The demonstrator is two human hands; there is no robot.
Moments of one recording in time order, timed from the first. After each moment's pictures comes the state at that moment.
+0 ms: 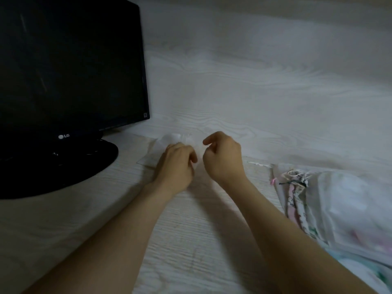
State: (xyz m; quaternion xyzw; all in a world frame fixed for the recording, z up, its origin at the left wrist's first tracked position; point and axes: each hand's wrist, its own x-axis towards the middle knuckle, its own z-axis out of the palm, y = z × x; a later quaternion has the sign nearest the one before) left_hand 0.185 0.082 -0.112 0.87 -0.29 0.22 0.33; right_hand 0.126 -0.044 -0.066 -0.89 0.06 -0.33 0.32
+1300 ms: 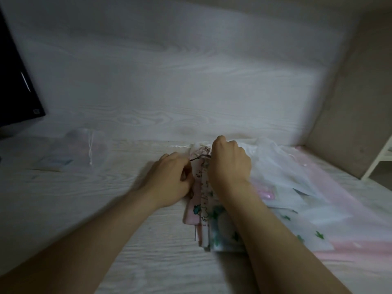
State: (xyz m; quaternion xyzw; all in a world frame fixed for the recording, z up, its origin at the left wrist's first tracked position) left_hand 0.077 -0.066 -0.119 0.83 -0.46 0.11 0.30; right_hand -0.026 -0.180 -0.057 -0.92 0.32 -0.24 0.03
